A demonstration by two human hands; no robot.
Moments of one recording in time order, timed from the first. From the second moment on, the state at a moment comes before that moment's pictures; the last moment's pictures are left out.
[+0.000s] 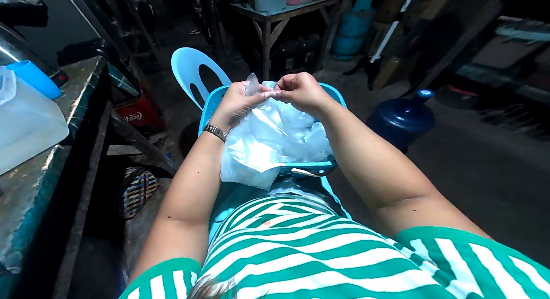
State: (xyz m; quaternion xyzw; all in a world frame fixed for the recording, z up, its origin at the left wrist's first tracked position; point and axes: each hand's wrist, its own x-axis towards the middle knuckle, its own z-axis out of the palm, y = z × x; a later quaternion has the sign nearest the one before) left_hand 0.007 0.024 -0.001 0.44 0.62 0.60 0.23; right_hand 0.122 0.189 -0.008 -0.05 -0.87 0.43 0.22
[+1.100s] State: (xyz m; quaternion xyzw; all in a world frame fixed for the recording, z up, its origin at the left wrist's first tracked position) left_hand 0.002 0.000 0.000 0.42 0.46 0.71 0.34; right_hand 0.129 0.182 -0.008 0.17 -0.55 0.80 0.18
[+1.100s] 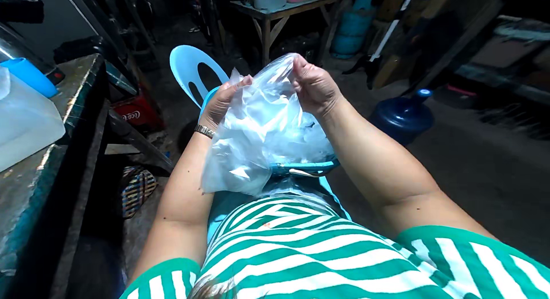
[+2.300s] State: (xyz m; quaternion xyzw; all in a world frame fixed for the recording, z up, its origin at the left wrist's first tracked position) left_hand 0.003 0.035 -0.009 0.41 0.86 0.31 0.00; right_hand 0.141 0.207 -0.004 -0.25 -0.96 0.15 0.01
